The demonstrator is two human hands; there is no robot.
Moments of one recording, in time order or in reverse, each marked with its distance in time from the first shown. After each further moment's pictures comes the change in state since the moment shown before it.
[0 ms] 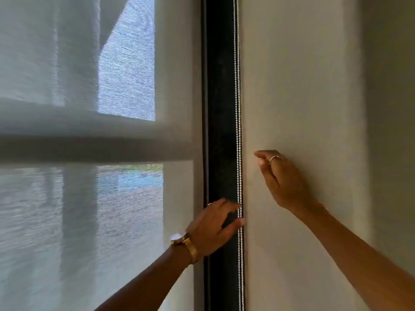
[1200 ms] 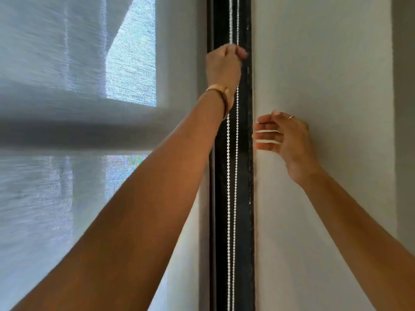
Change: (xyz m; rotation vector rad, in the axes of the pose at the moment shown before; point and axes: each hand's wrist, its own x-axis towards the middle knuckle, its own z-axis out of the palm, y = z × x) left_hand 0.191 0.065 -0.144 -0.757 0.704 -0.166; right_hand 0.056 -0.014 0.008 0.919 0.099 0.467
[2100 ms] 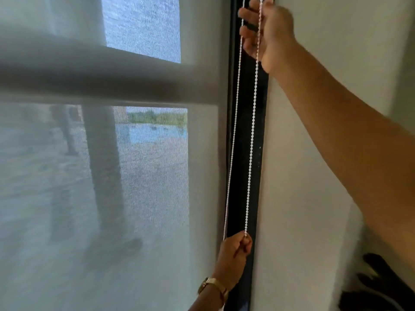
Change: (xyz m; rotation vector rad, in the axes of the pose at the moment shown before) left_hand -0.413 -0.136 -0.128 0.168 -0.402 -0.532; right_hand -0.007 -0.122 0.105 0.212 -0.003 0.138
